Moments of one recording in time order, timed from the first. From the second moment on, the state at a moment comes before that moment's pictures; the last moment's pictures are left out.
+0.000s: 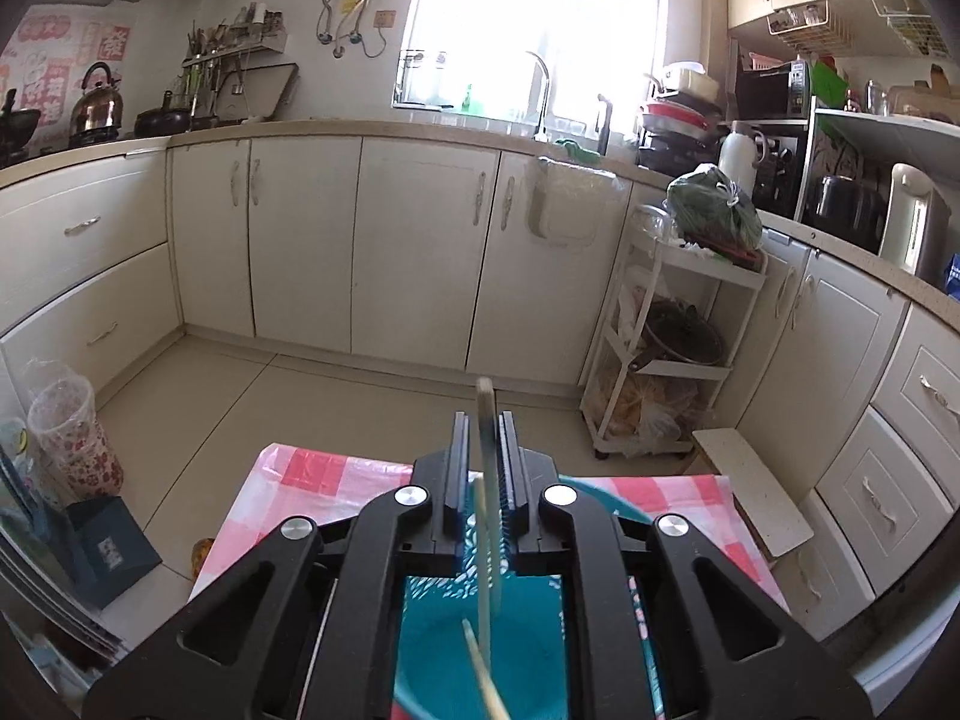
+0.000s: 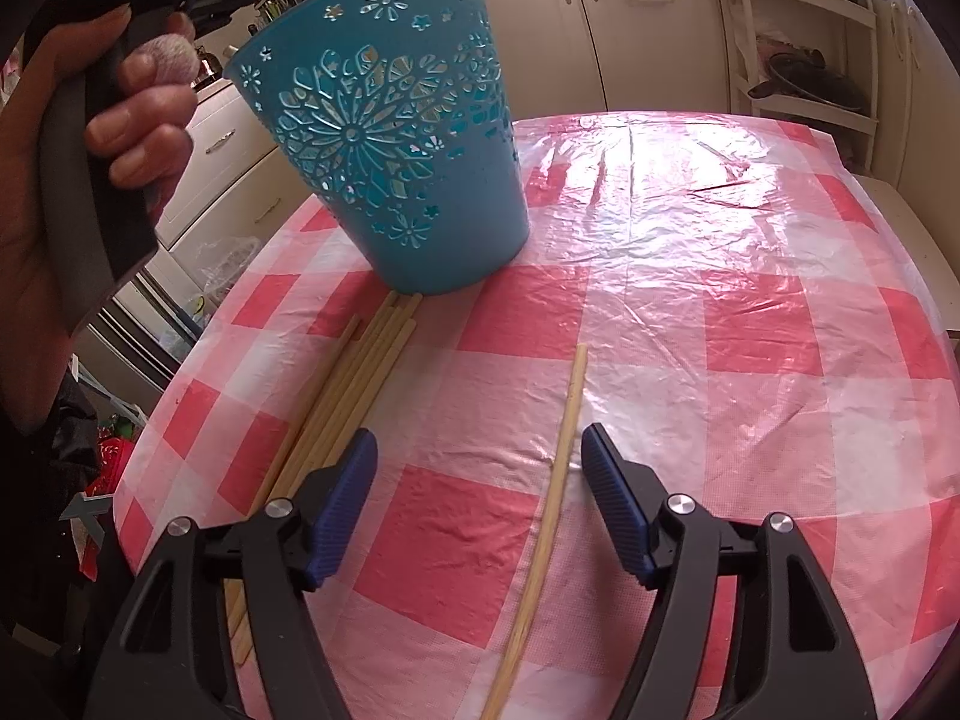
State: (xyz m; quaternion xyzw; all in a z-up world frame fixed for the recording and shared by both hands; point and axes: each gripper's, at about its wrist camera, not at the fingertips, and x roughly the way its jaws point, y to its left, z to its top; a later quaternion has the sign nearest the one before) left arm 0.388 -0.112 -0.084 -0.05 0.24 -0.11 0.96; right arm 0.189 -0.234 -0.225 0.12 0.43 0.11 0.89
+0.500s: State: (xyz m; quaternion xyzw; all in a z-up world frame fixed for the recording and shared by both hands) left arm 0.303 0.034 -0.155 -0.12 0.30 0.02 0.95; right arm 0.186 -0.244 -0.223 0.13 0.43 0.06 0.89
